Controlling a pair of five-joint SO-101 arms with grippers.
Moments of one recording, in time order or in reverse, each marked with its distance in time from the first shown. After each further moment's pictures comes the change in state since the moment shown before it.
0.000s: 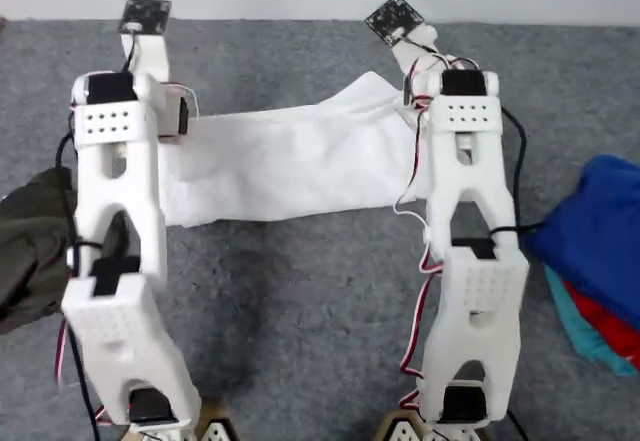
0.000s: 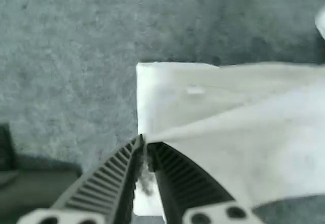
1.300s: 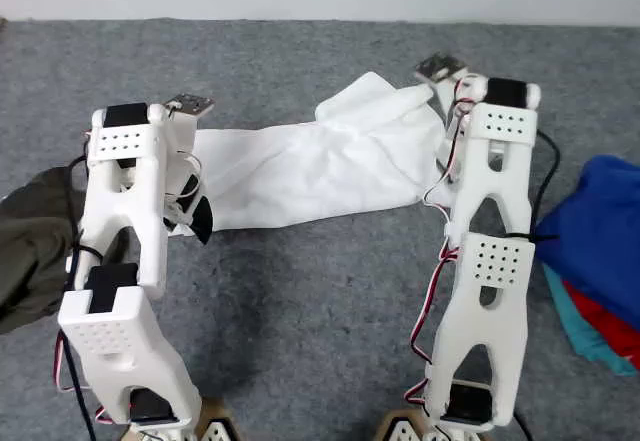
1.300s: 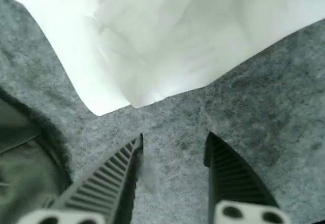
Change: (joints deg) left arm 0.3 -7.5 24.8 13.3 -16.2; right arm 9.2 19.5 -23.4 33.8 3.4
